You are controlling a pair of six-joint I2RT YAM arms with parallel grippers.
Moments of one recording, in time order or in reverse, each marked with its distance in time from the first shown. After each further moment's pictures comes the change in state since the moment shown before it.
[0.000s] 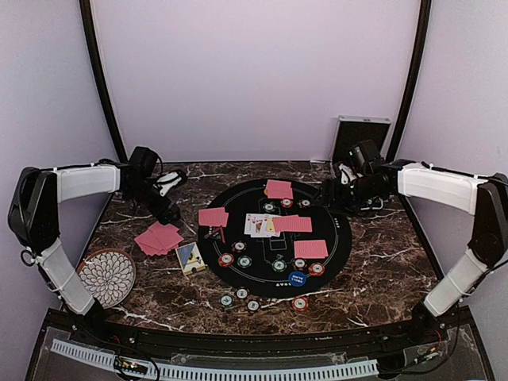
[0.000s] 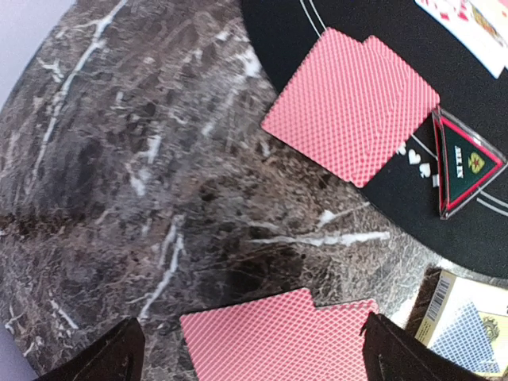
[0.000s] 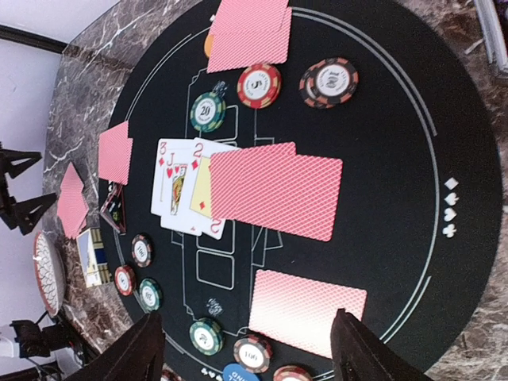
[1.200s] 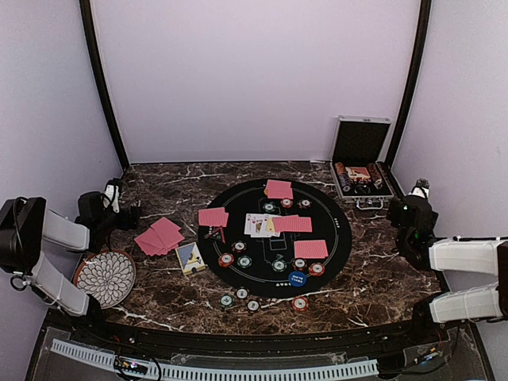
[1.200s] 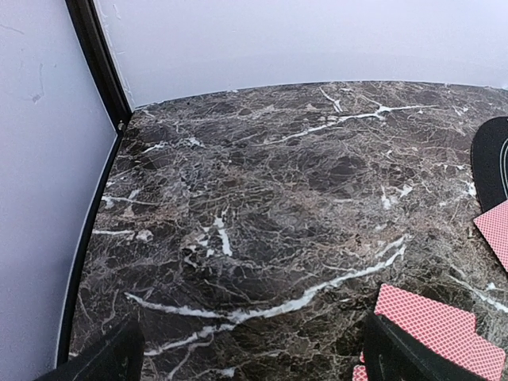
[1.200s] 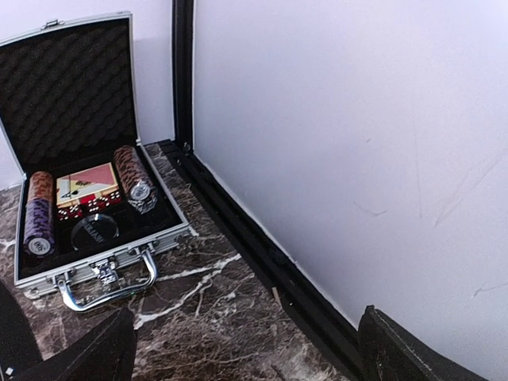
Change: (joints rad) left arm 0.373 -0.232 -0.732 1.155 0.042 -0.403; right arm -0.195 -0.430 -0.814 0.982 1.130 -0.417
